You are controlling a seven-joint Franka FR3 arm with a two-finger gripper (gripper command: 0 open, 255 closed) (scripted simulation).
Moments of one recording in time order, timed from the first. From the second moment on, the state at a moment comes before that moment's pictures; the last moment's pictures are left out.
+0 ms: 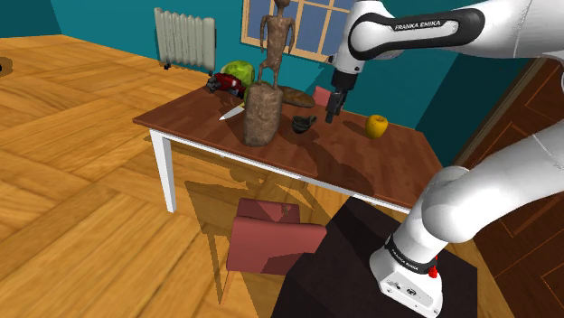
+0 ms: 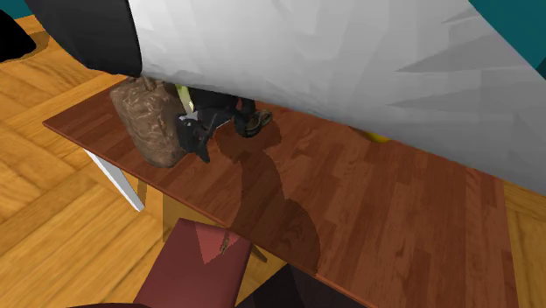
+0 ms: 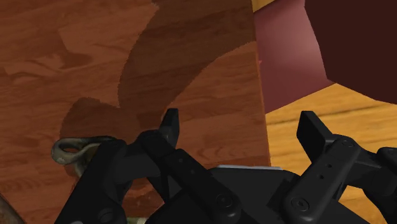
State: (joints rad) arm -0.02 -0.43 -0.22 -2.30 -0.09 1.85 -0.37
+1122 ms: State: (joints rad) arm -0.09 0.23 -0.39 -1.78 0.12 1.96 -0.86
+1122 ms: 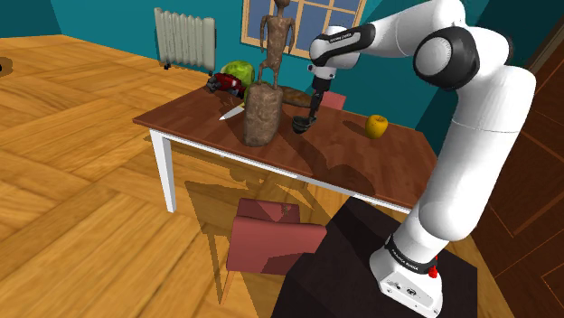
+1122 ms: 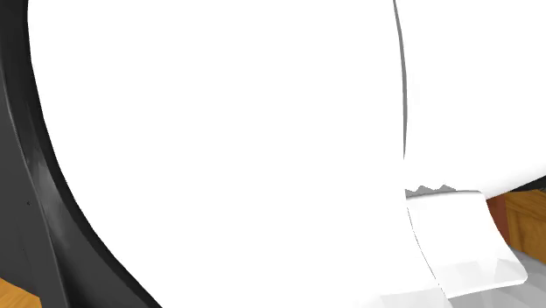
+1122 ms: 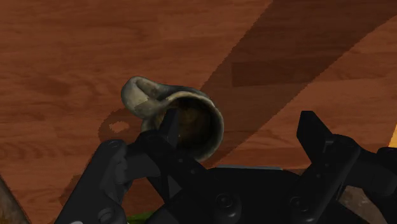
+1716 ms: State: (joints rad) arm -0.23 0.61 -0.35 -1.34 0.24 1.86 -1.01
